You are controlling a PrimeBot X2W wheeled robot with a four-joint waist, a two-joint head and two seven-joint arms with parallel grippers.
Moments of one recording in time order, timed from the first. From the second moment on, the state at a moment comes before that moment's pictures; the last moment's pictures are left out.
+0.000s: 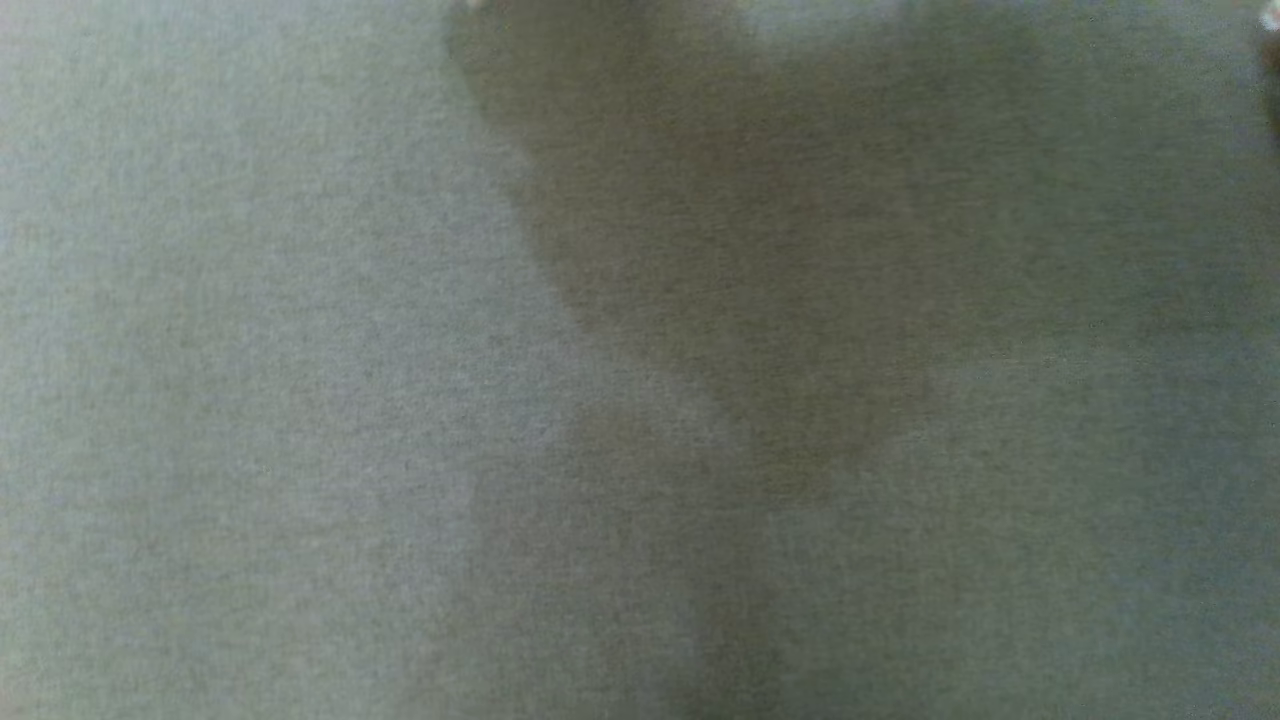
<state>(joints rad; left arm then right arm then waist) -1.55 0.37 -0.47 0.49 -0.36 -0.07 -0.23 -1.19 -0.62 0.40 0.35 0.80 0.12 -0.16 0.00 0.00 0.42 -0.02</state>
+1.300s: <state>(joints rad) -0.05 0.54 -0.61 -0.20 -0.38 0.13 -0.19 -0.02 -0.61 0.28 0.20 0.65 0.12 -0.25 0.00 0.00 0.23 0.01</state>
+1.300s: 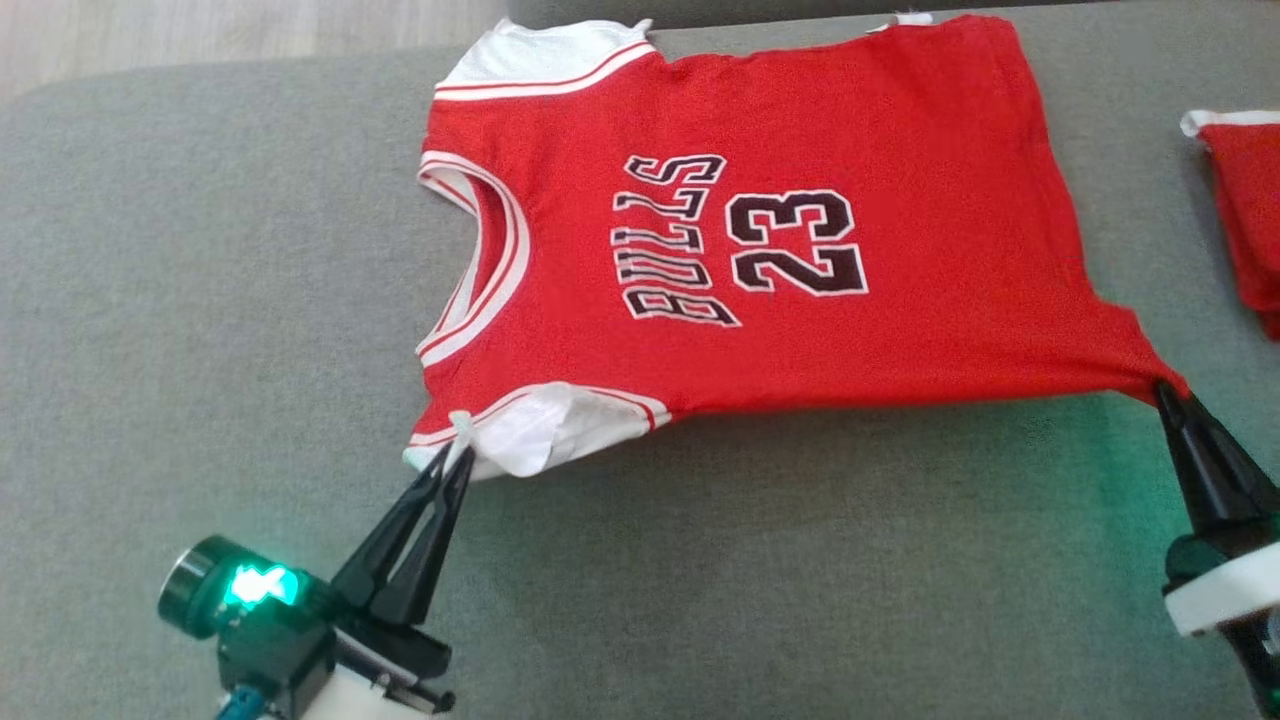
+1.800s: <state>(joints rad) -0.42 0.49 -0.61 -0.01 -0.33 0.06 -0.19 -0.27 -0.59 0.35 0.29 0.69 0.12 -0.22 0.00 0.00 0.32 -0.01</state>
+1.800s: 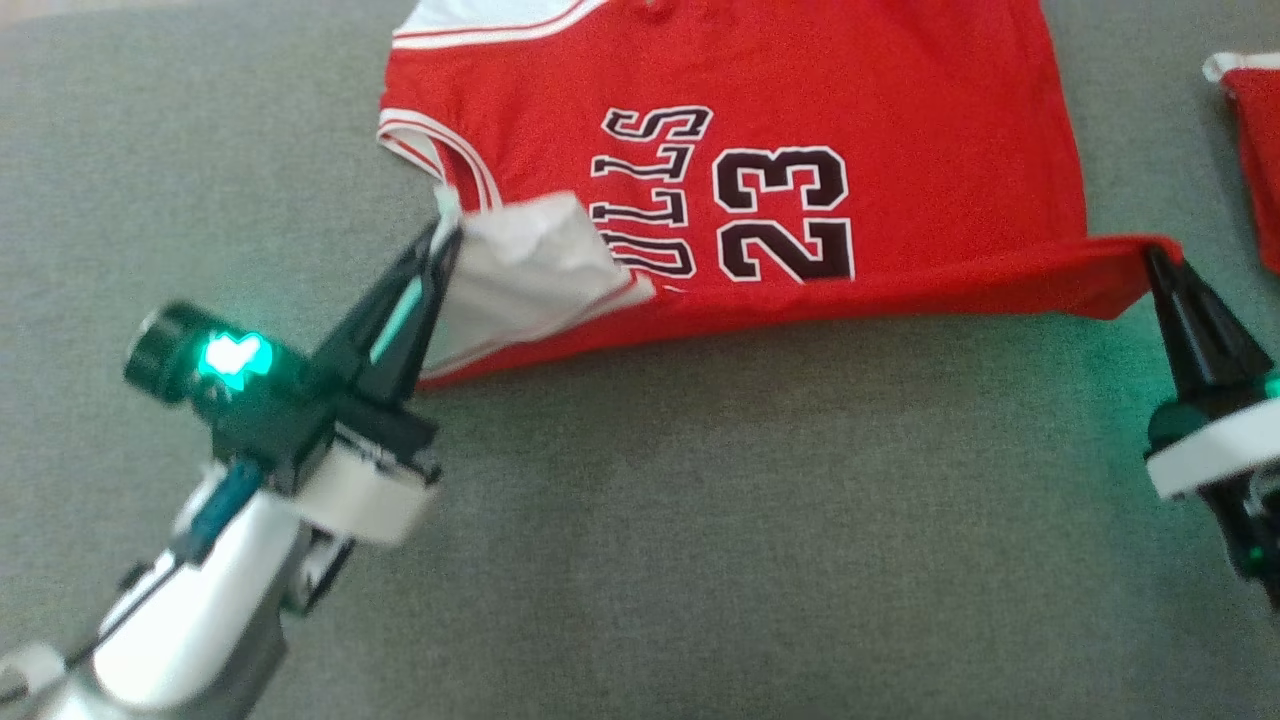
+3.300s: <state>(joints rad) -0.35 0.34 -0.53 0.29 -0.41 0.28 -0.17 -0.58 -0.57 0.55 0.51 0.72 0.12 -0.25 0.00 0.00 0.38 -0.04</state>
